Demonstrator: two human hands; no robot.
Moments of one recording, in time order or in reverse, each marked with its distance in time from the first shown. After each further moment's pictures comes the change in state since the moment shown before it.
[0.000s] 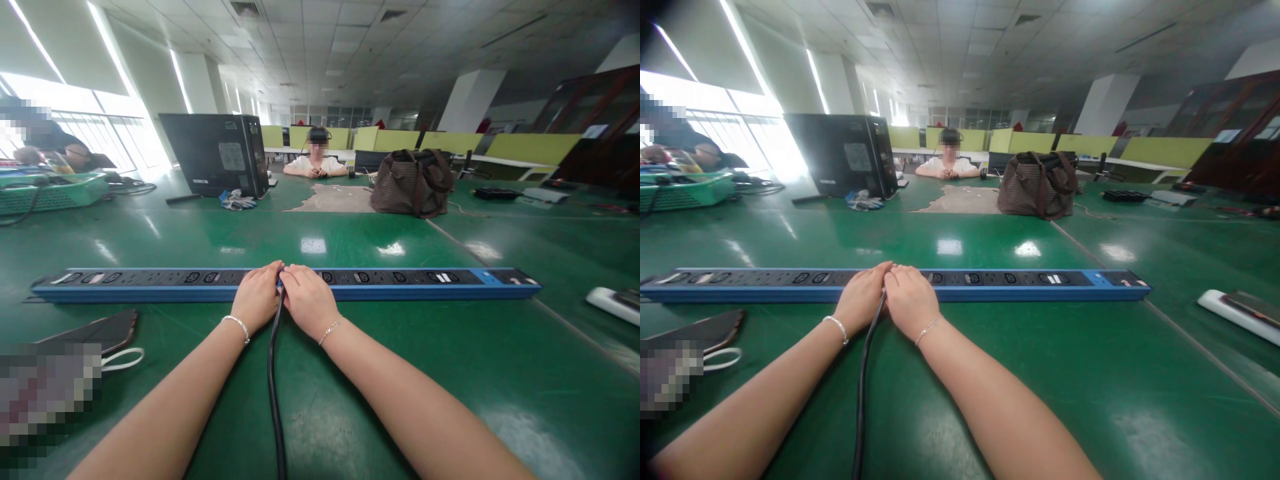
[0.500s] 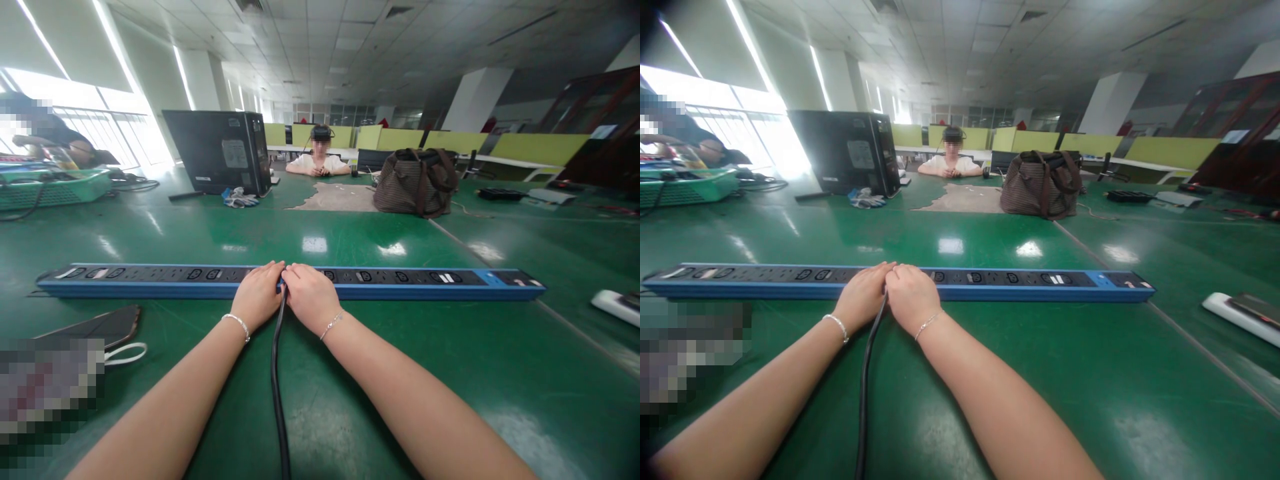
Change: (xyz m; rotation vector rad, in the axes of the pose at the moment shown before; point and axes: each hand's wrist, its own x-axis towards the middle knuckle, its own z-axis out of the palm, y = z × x) left_hand 0.000 0.000 0.000 0.005 -0.022 0.008; right_hand 0.008 -0.002 -0.007 -0.087 -0.111 -0.001
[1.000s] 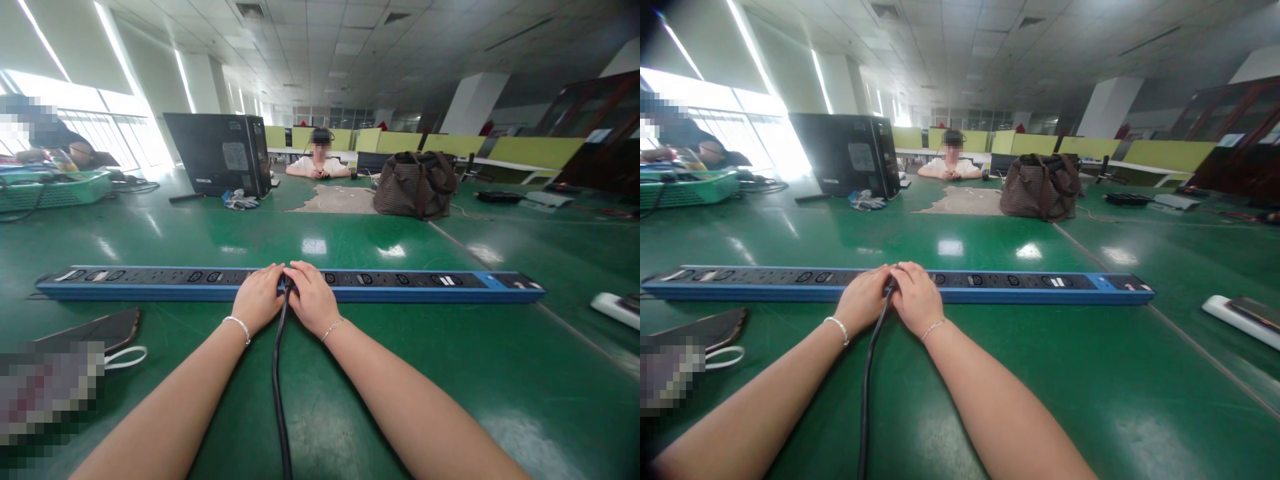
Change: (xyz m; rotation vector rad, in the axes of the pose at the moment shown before) left_hand 0.000 -0.002 0.003 0.042 0.047 0.022; right_hand -0.010 0.009 0.028 0.262 0.195 0.107
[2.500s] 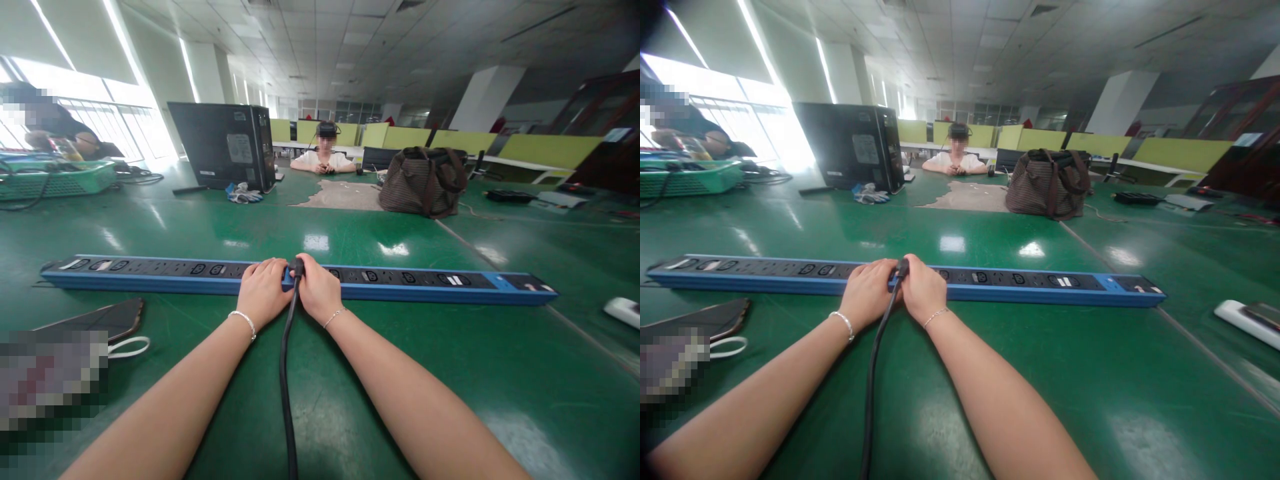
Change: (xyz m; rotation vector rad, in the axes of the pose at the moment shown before) left_hand -0.003 0.012 -0.005 -0.021 0.054 -0.118; right_hand 0.014 -0.003 -0.008 -0.017 -0.173 0.375
